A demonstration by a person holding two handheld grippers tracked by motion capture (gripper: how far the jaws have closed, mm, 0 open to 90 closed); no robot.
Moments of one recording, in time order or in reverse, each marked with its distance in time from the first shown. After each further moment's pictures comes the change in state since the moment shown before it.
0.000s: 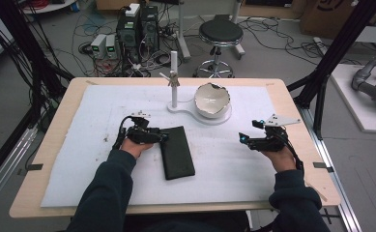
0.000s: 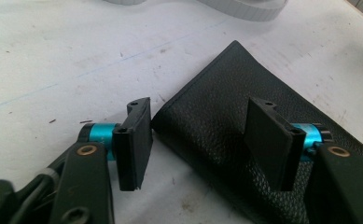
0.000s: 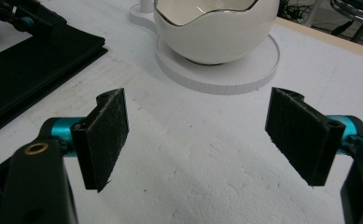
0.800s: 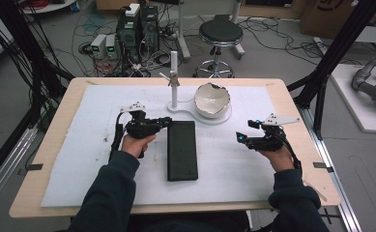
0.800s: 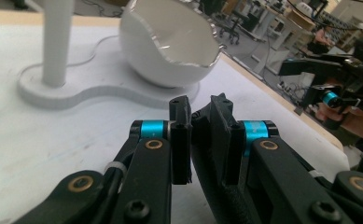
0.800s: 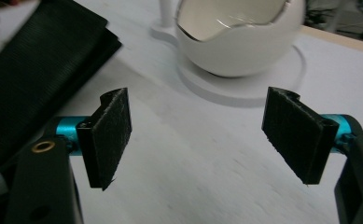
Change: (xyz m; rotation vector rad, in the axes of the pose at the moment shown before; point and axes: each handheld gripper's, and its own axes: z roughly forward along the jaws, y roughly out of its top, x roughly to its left) left arm -0.036 0.029 -0.031 -0.272 -0.188 0.008; right arm 0.003 0.003 0.004 -0.035 0.075 0.029
